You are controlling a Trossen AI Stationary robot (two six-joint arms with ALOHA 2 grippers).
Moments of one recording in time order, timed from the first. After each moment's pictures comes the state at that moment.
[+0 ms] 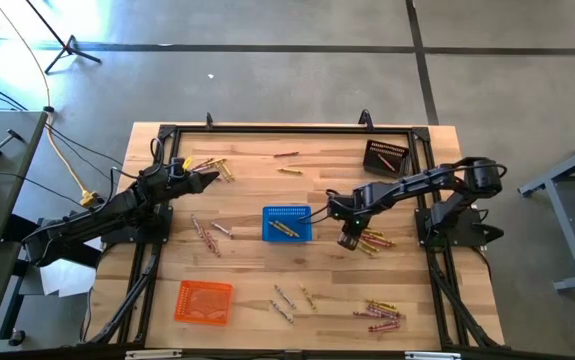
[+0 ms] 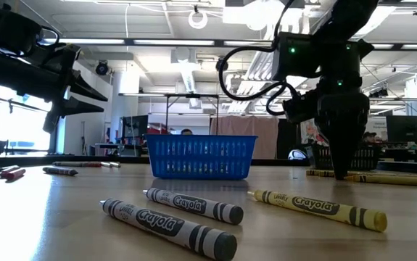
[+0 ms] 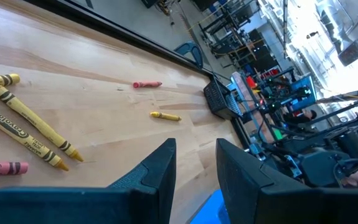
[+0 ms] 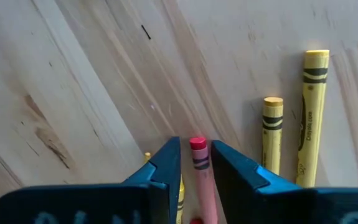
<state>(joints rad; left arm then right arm) 0.55 0.24 0.02 0.01 0.01 -0.93 -0.02 1.64 0.84 -0.64 -0.11 0.44</state>
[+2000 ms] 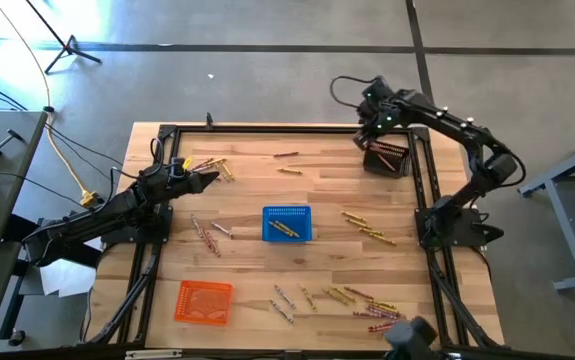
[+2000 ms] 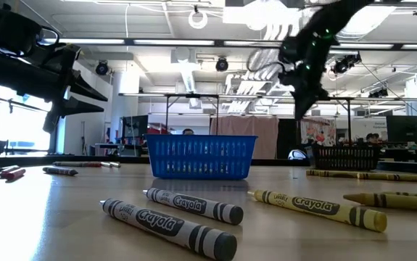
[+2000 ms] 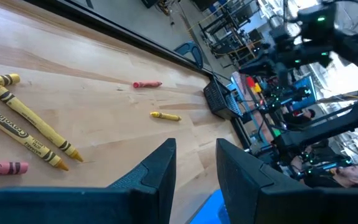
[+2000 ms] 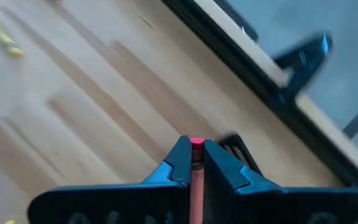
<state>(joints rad) 0.55 0.24 0.02 0.01 0.01 -0.93 -0.89 1.56 1.24 -0.89 -0.03 -0.09</state>
